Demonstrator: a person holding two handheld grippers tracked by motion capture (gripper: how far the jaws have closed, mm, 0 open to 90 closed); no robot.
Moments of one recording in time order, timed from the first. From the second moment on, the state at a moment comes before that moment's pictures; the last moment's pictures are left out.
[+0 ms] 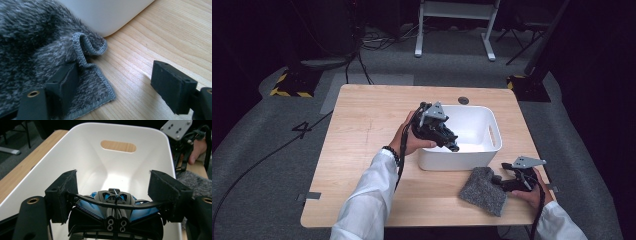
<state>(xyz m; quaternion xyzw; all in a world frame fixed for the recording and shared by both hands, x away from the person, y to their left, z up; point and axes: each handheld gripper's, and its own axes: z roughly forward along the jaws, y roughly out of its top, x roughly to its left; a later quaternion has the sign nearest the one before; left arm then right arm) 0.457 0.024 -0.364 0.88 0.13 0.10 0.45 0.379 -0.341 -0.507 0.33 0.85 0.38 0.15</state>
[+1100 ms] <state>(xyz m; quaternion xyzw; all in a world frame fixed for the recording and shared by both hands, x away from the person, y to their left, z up) 0.467 0.025 -0.376 0.93 0.13 0.09 0.34 0.379 -0.341 -0.507 0.33 0.85 0.38 0.15</state>
